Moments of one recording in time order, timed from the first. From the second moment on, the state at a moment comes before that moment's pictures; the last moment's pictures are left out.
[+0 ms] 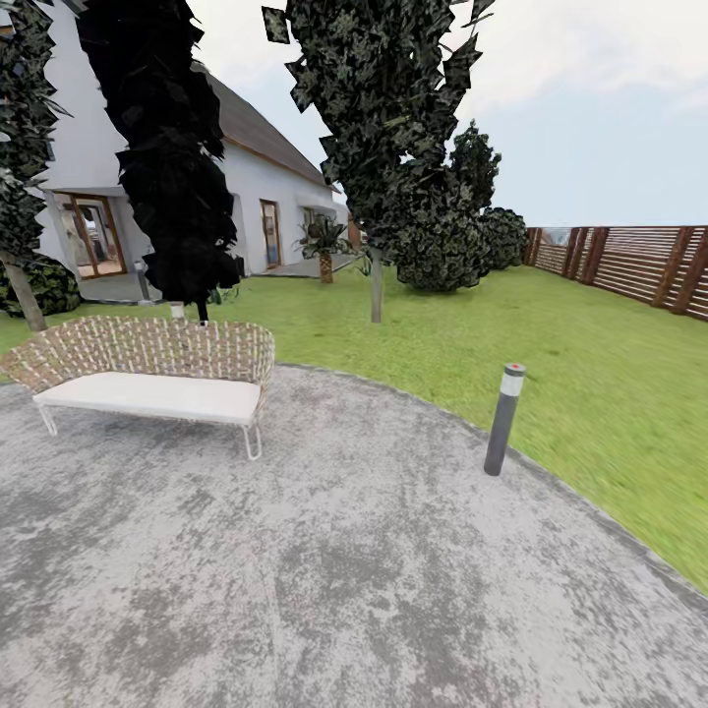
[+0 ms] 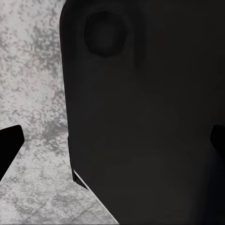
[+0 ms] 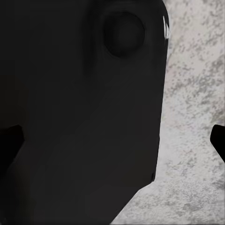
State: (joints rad) left arm 0.00 0.00 0.00 0.00 0.00 0.00 0.00; right arm 0.00 0.00 0.00 0.00 0.00 0.00 0.00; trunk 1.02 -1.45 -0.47
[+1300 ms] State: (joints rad) left arm -0.04 0.05 0.01 -0.09 0.00 0.00 0.00; right arm -0.01 -0.03 0.00 -0.14 0.00 -0.08 0.00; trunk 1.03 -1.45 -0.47
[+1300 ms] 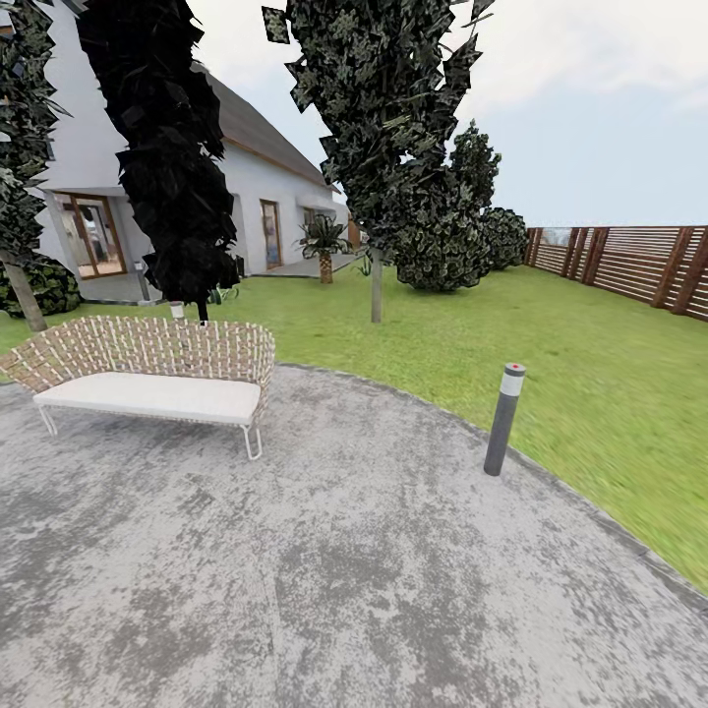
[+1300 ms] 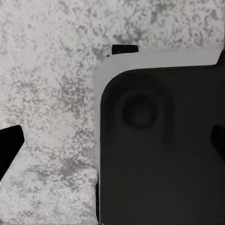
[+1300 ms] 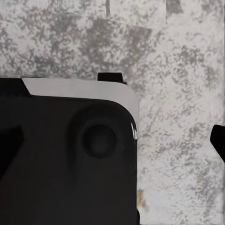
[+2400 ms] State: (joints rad) left arm -0.30 0.07 0.03 -0.24 0.01 -0.25 -0.01; right arm -0.04 -0.07 0.00 -0.60 0.01 -0.27 0.01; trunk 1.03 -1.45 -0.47
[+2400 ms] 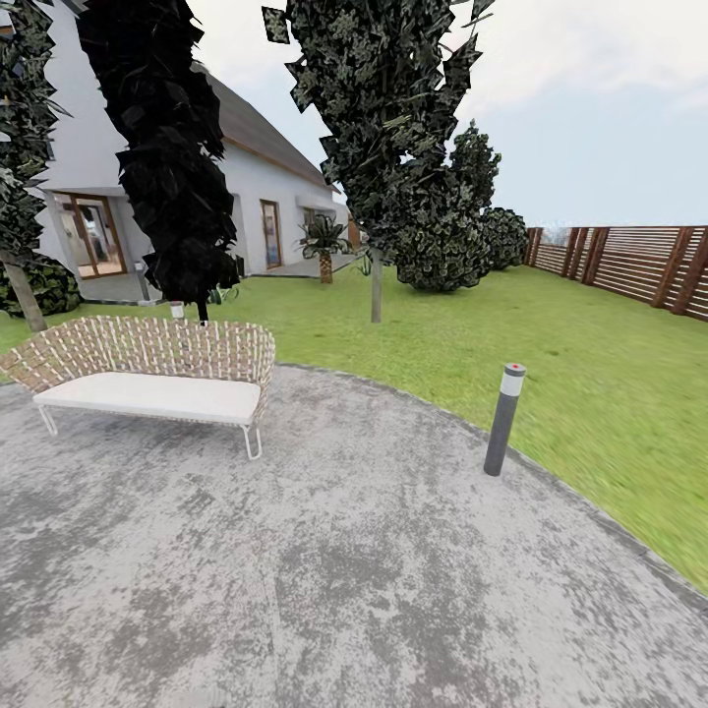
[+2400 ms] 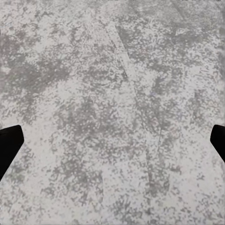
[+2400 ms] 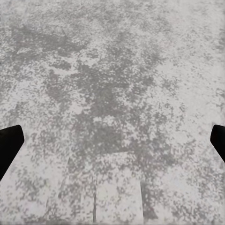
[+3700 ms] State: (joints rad) left arm -0.30 0.07 0.03 -0.24 0.03 -0.25 0.01; right arm -0.04 -0.07 0.00 -0.59 0.01 -0.27 0.01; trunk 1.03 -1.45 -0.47
